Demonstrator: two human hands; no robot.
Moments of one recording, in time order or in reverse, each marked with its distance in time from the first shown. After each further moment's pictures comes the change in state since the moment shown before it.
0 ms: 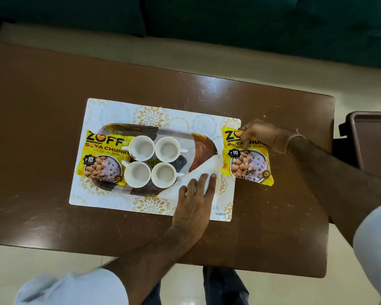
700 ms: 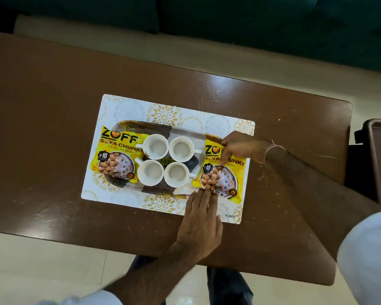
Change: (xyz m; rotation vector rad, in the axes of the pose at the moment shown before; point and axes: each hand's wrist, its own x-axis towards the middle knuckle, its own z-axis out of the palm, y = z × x) left_hand -0.037 -0.001 0.010 -0.219 0.162 -0.059; right_hand 0.017 -0.028 0.069 -0.359 -0.117 -0.088
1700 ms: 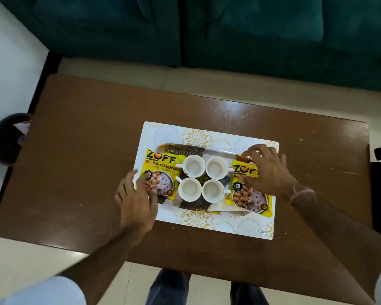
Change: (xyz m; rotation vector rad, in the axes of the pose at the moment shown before) left_hand -0.008 -0.213 -0.109 0.063 0.327 -0.414; right_hand -0.039 -0.001 0.044 -0.560 0.554 -0.265
